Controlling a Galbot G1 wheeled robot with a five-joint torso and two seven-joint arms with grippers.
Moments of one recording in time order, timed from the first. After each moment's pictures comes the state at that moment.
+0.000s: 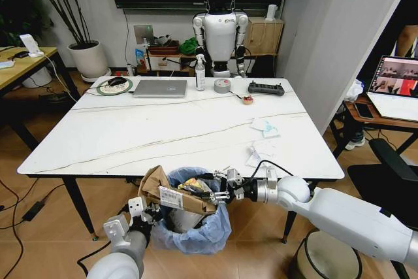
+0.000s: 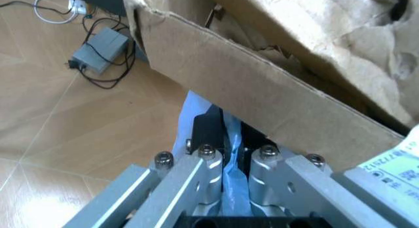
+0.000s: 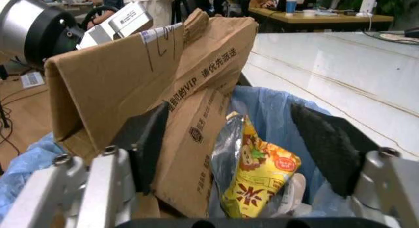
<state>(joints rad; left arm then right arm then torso) 1.58 -1.05 -0.28 -2.22 -0.89 0.27 -0.59 -0.44 0.76 -0.69 1.58 0.87 0.30 -0.66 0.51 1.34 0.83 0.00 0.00</state>
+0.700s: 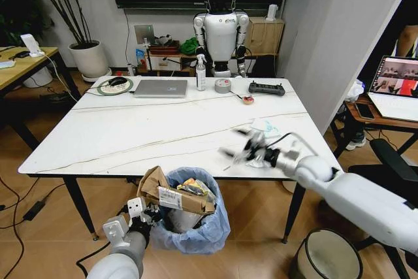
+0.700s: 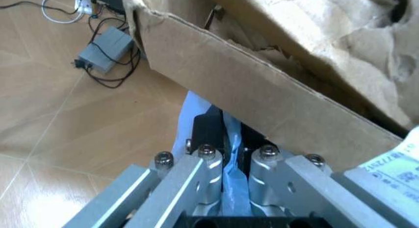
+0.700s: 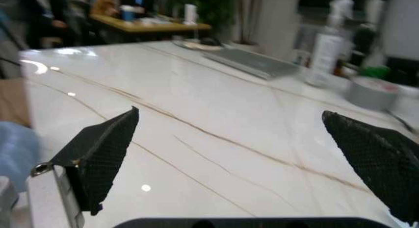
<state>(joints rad) 1.59 -1.06 -0.29 -2.21 -0.87 0.27 -0.59 -0.51 0.67 -0.40 1.49 0.92 0.22 -0.34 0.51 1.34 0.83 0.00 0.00</state>
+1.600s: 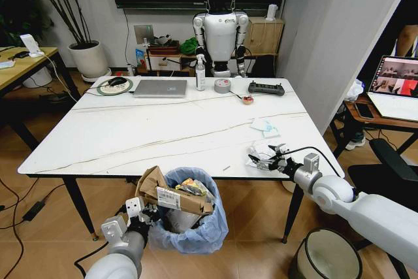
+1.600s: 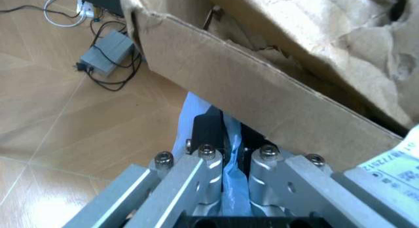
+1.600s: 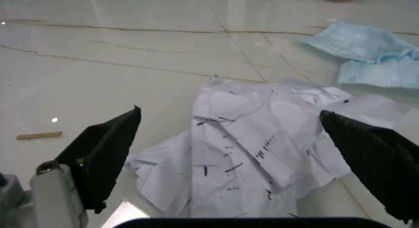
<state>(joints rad) 1.59 -1.05 -0.30 -2.22 -0.88 0.26 -0.59 -0.63 0.58 -0.42 1.59 1.03 0.05 -0.05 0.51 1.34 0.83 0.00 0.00</state>
